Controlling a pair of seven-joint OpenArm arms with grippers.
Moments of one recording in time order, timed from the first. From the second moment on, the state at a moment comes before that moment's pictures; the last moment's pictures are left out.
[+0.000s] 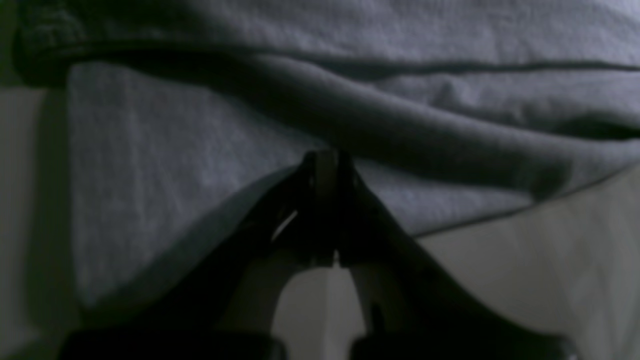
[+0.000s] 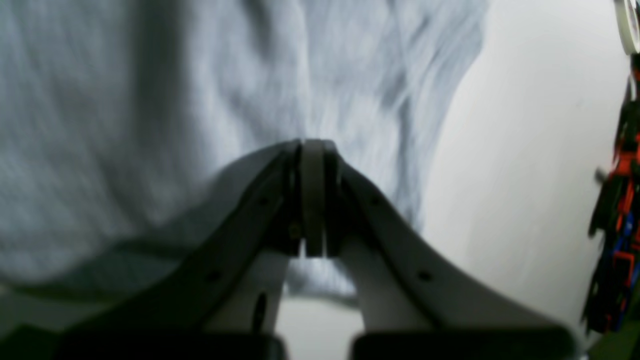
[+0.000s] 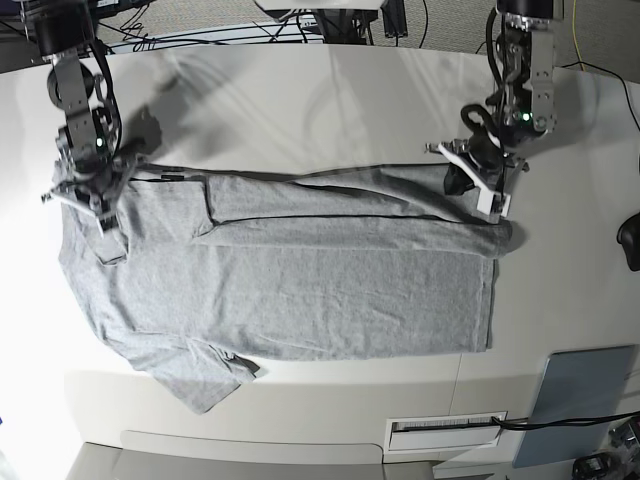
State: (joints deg) left arm 14.2 -13.7 -3.8 88.9 -23.6 -15.2 31.9; right arm -8.9 36.2 -6.6 85.2 0.5 0.1 -39.4
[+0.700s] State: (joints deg) left arm 37.9 -13.9 -14.5 93.8 -26.5 -30.6 22.3; right arm -38.7 37.6 9.3 95.9 -2.5 0.4 -33.1
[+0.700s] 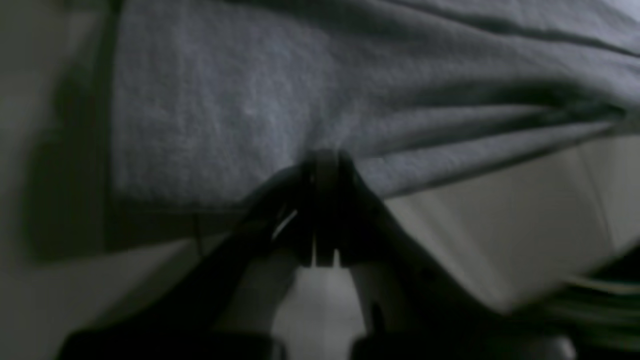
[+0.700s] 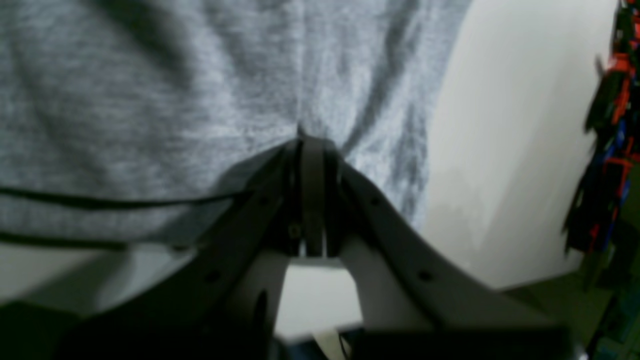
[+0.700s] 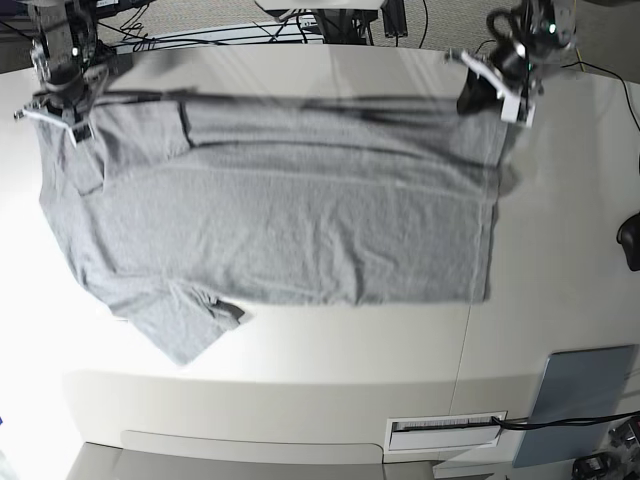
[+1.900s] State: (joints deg) left arm 47.0 -14.9 -20.3 100.8 -23.0 -33.7 29.7; right arm -52.0 37.6 13.9 97.2 -8.7 -3.1 -34.2
